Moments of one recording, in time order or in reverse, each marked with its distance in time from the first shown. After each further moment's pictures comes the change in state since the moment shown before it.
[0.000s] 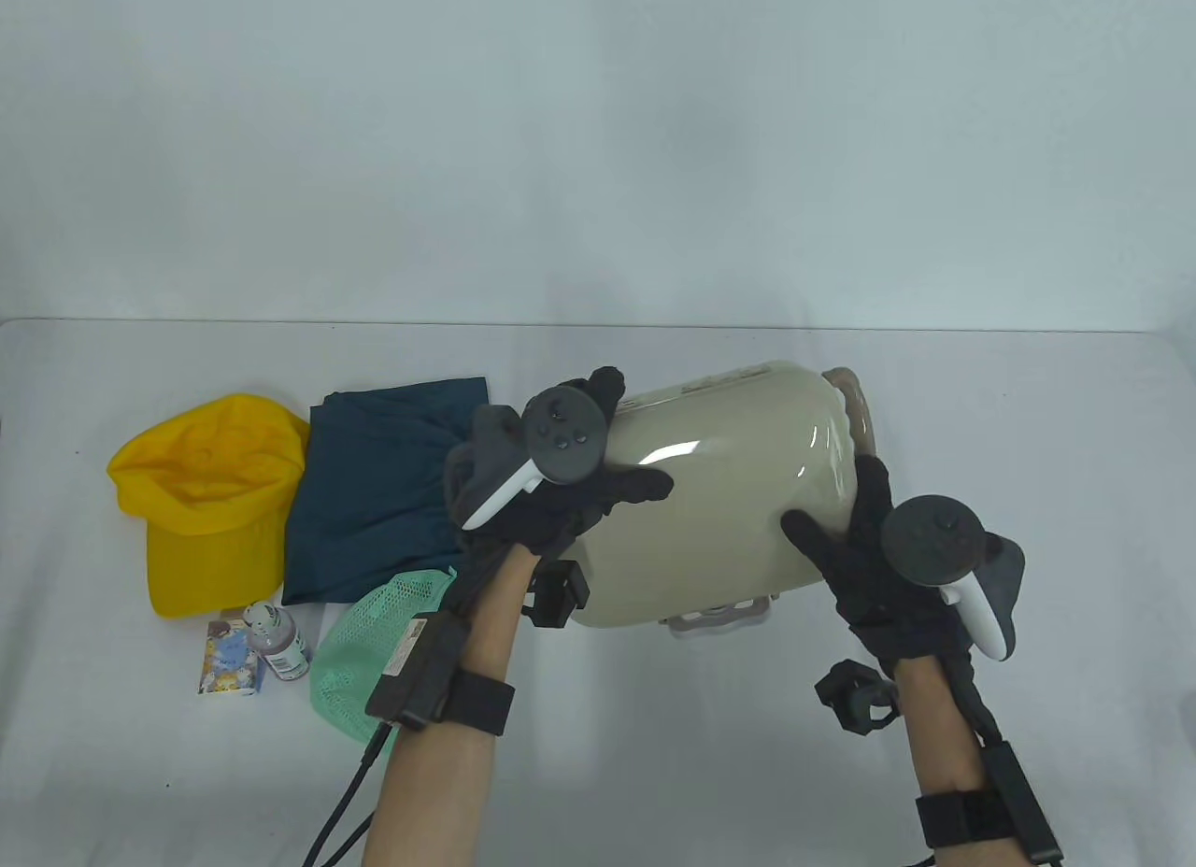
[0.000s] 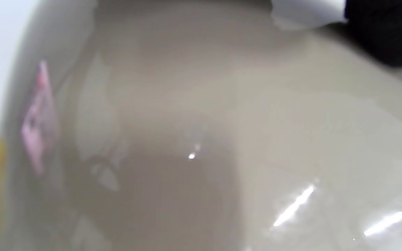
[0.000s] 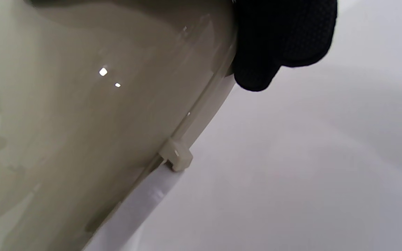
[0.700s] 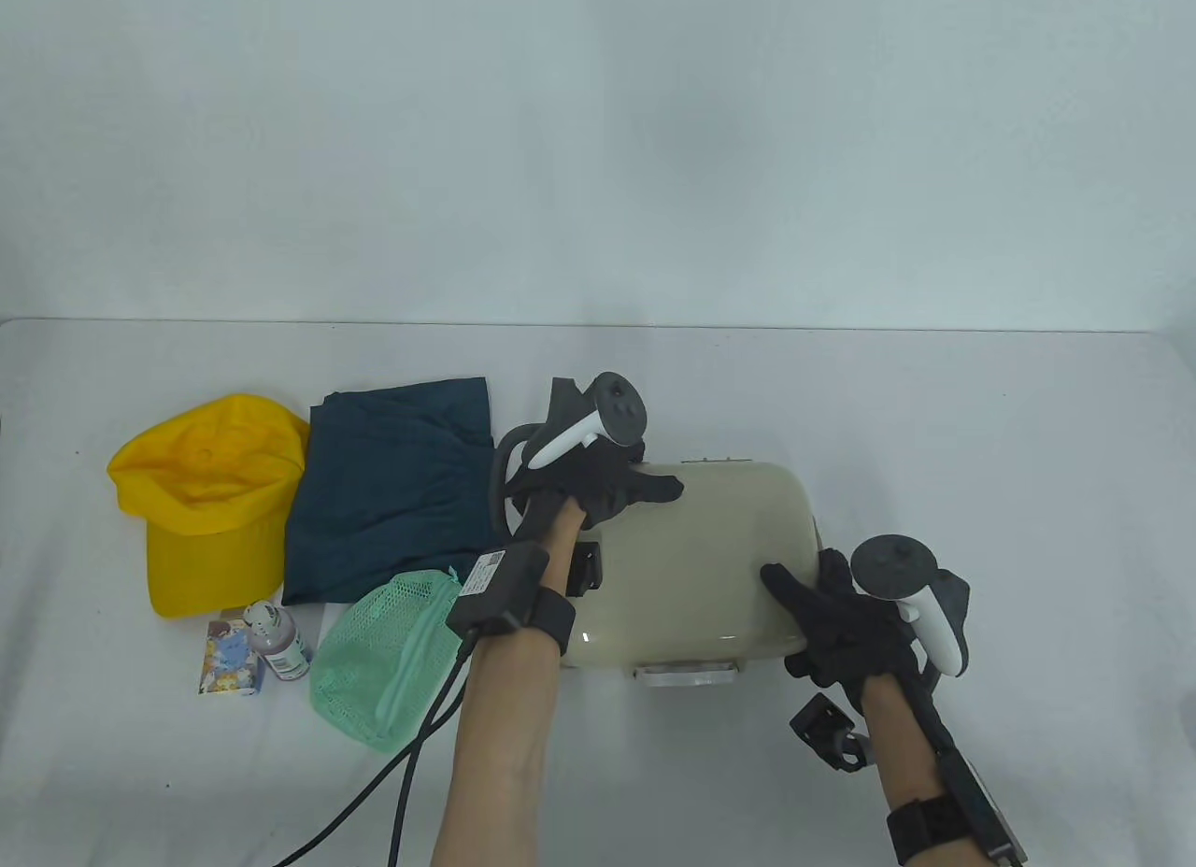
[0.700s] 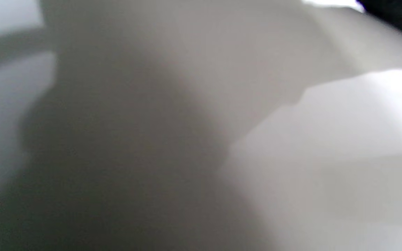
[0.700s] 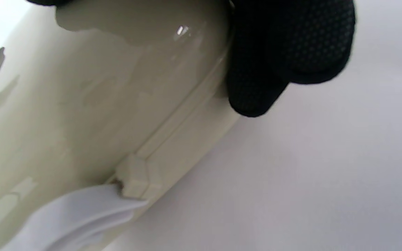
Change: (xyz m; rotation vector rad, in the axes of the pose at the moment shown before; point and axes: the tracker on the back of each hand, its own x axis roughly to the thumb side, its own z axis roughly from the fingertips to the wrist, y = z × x) left_hand -0.032 -0.097 -0.091 -0.460 0.162 -0.002; right_hand -0.048 0.053 -0.020 0.224 0.257 -0.054
